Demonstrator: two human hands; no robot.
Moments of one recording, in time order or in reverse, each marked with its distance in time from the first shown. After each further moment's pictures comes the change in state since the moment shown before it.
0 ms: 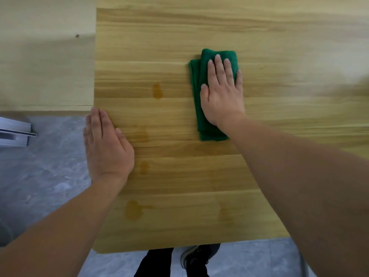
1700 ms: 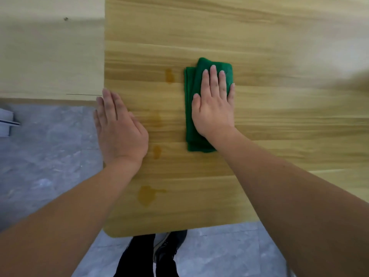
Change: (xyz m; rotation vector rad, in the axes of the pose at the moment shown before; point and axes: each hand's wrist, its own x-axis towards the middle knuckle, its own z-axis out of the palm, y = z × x) left_hand -0.003 -0.003 -0.003 -0.019 -0.016 0.028; right_hand -0.057 -0.060 0.014 0.045 -0.011 0.077
